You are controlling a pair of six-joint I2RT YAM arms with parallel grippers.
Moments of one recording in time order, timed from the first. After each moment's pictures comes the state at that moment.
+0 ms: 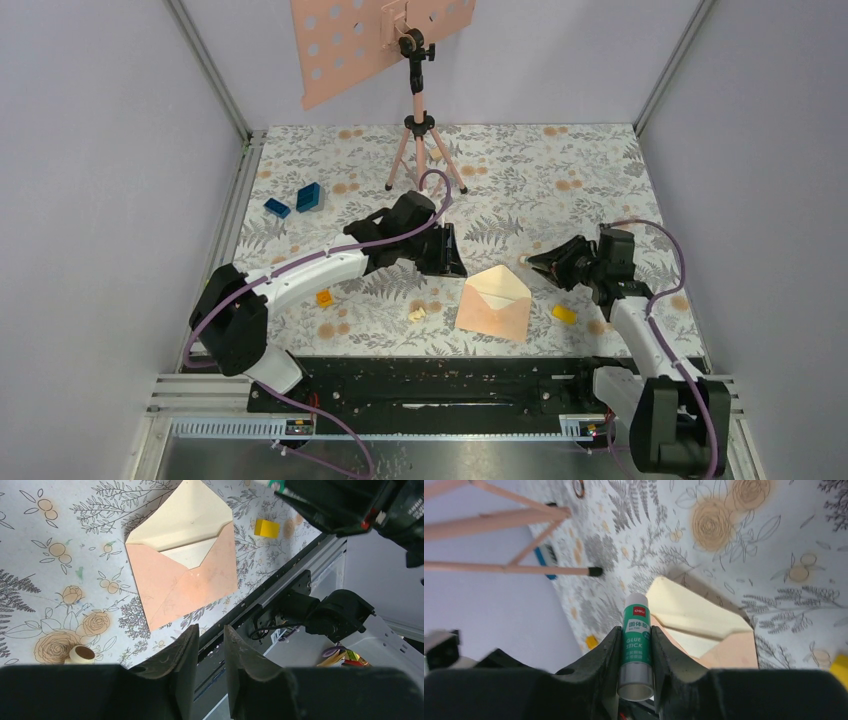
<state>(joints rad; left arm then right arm) -0.81 1.53 1.13 -0.36 0.34 -0.76 -0.03 0.97 0.48 -0.24 -0.48 0.95</state>
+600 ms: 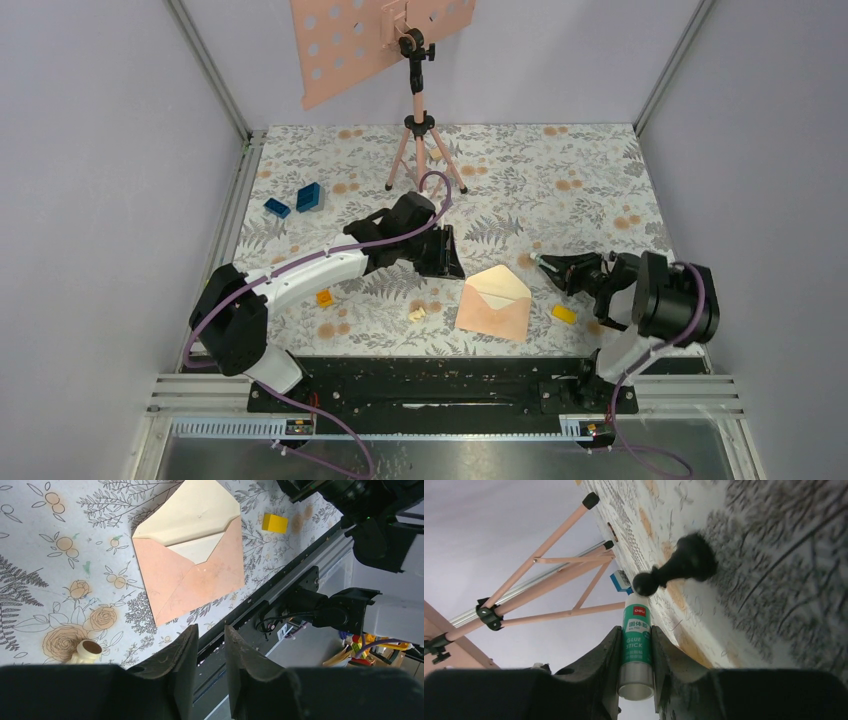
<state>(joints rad) -0.81 1.53 1.13 -0.39 0.34 -0.74 -0.34 1.60 0.22 0.75 -0.82 1.34</state>
